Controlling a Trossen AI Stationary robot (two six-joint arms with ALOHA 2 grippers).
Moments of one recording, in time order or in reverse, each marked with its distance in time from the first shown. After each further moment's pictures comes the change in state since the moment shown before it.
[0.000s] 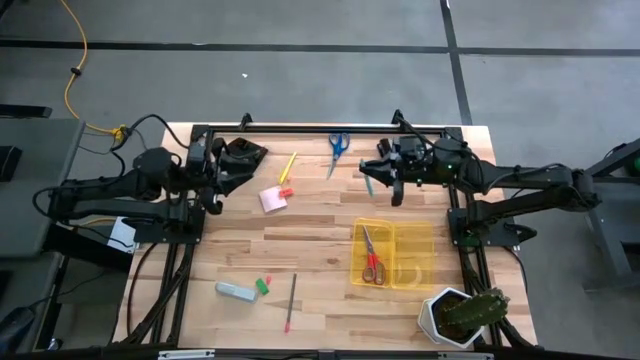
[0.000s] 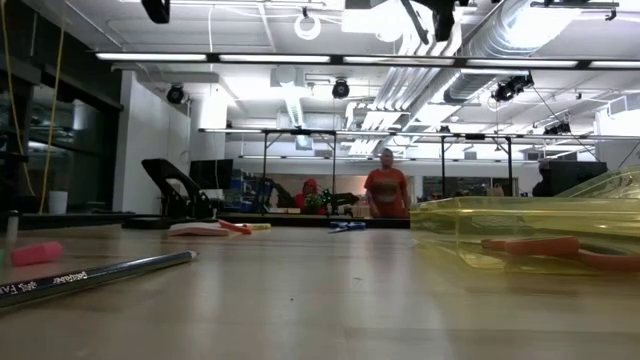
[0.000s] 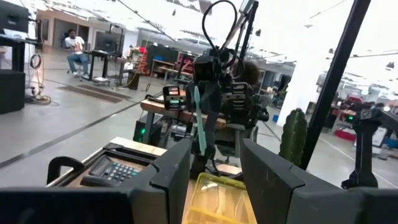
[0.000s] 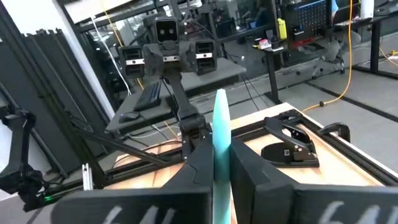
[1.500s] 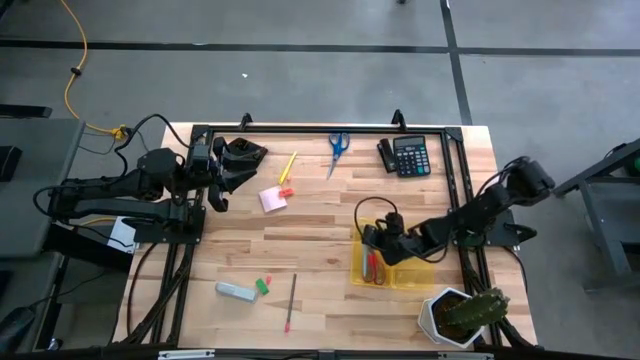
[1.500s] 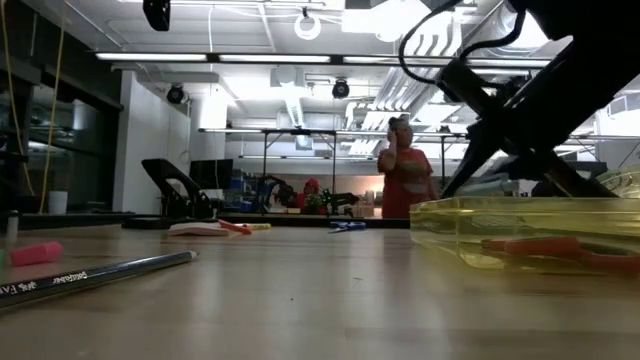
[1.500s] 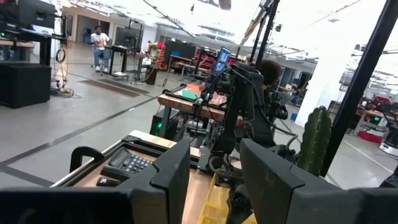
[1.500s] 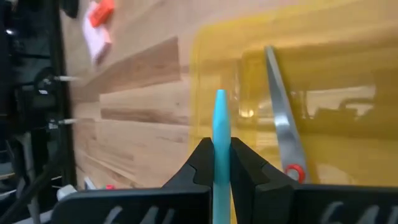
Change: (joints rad) left arm 0.000 0.019 0.000 -0.015 -0.080 0.001; right arm 0.556 0.521 -0.207 -0.152 0.583 1.690
